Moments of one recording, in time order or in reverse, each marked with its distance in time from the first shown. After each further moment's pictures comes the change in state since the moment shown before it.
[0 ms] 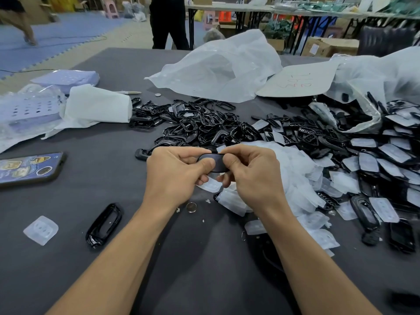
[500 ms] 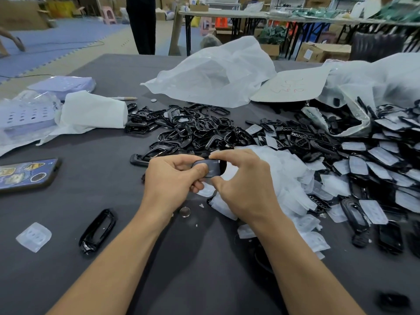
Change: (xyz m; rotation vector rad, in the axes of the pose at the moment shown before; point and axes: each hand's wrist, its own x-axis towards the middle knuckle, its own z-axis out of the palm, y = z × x) left_hand 0.000 -0.007 0.003 -0.079 -0.043 -0.056; right_hand -0.008 -0.004 -0.004 -0.538 0.014 -0.235
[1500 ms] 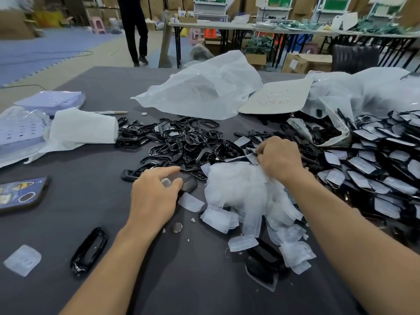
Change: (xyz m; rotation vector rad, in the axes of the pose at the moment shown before) left_hand 0.016 -0.009 -0.011 0.599 0.178 0.055; right_hand 0.098 0.077 -0.063 -0.667 -0.164 0.338
